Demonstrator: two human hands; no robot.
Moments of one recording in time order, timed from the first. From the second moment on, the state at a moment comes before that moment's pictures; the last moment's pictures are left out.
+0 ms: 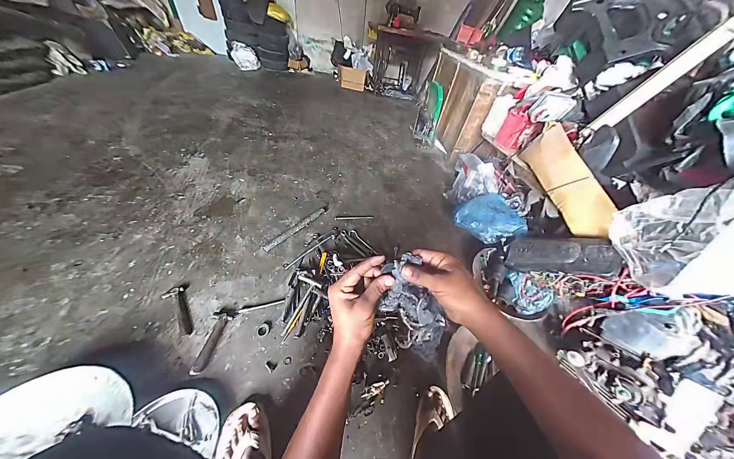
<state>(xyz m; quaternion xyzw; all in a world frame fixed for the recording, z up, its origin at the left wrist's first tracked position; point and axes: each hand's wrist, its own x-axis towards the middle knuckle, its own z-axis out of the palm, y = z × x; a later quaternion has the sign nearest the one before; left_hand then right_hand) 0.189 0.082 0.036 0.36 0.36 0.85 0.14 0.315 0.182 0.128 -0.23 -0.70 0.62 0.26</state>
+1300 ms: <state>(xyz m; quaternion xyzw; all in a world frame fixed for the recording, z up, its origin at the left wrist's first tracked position) 0.171 0.067 0.018 0.33 -0.17 0.79 0.49 0.293 0.168 0.135 -0.14 -0.74 0.51 0.41</state>
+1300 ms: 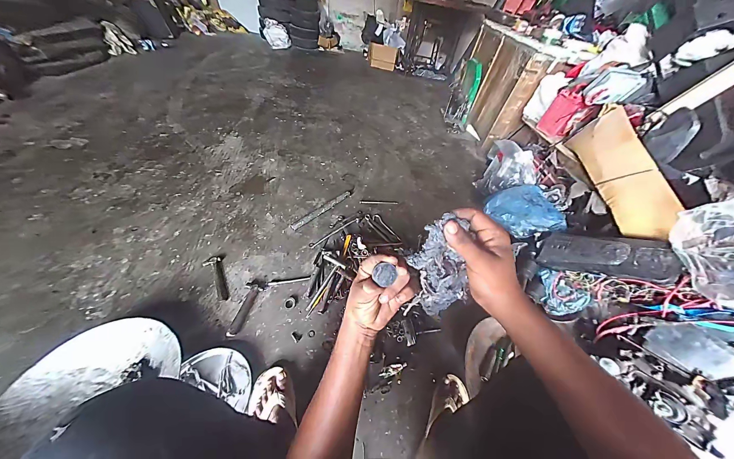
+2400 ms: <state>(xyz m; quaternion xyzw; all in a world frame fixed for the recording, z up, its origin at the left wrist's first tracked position) 0.196 0.072 0.023 0.31 -0.05 0.84 0.44 0.294 0.146 0.133 -0.07 -0.83 0.45 0.31</state>
